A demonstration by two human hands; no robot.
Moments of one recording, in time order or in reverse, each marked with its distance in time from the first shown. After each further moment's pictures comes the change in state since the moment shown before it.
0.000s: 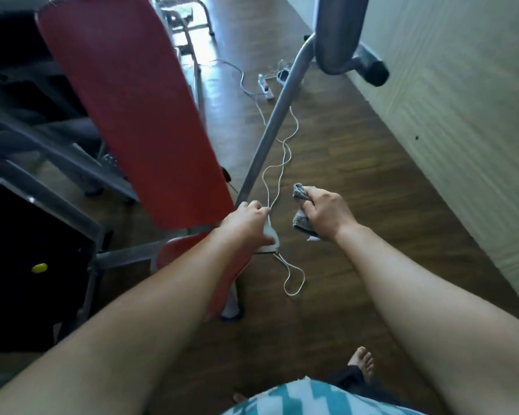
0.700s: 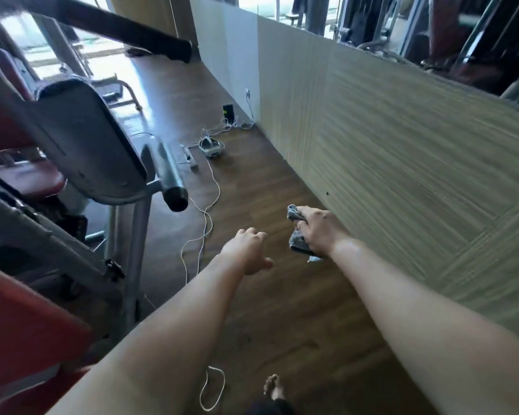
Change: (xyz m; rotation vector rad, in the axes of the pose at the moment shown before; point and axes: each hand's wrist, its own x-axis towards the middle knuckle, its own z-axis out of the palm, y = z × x) left_hand 0.317 0.339 -0.086 0.068 0.023 0.125; right_hand 0.131 0.311 -0.295 -0.080 0.109 0.135
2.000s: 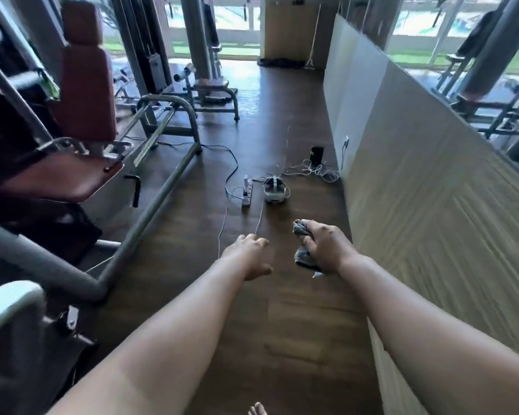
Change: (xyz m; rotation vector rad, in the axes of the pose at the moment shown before) left_hand 0.547 -0.120 -0.204 -0.217 0.069 -0.500; right_hand 0.680 0.075 -0.062 -0.075 -0.277 -0.438
